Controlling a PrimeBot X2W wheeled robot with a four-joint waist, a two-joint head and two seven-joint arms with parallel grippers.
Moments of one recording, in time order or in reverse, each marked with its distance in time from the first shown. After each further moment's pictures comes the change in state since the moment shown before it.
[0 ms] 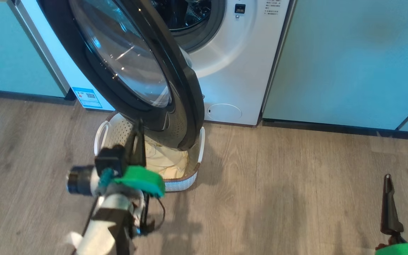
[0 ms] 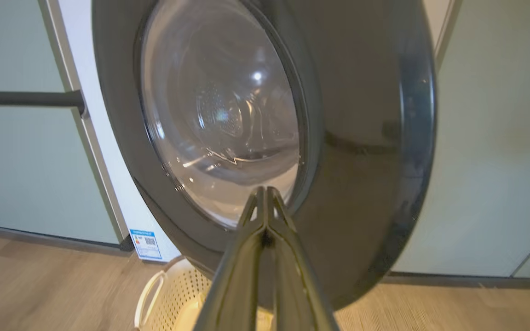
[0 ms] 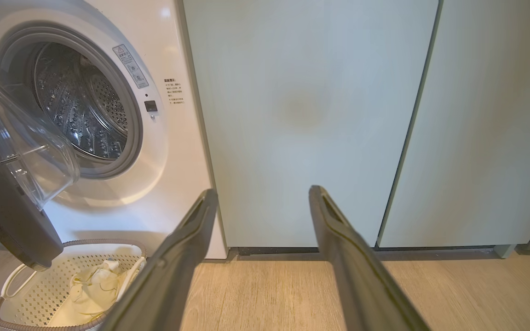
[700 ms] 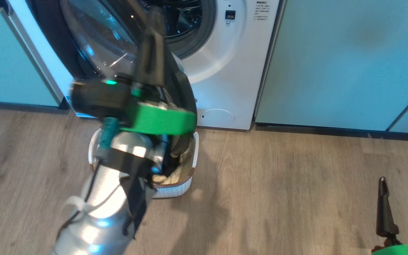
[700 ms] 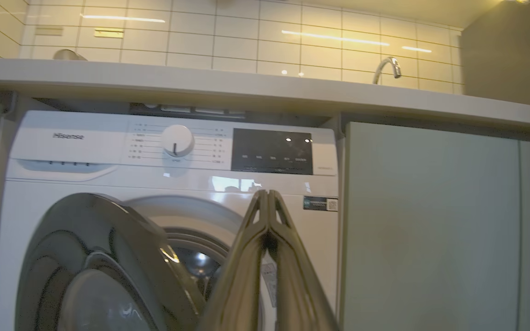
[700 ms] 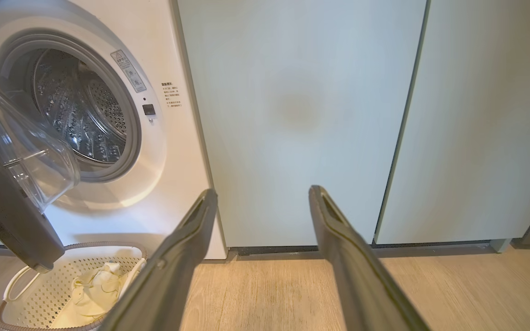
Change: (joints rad) left arm -0.274 0.002 -0.075 -0.308 0.014 0.008 0.002; right arm 0.002 0.000 0.012 0.014 0.010 0.000 0.000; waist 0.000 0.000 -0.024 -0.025
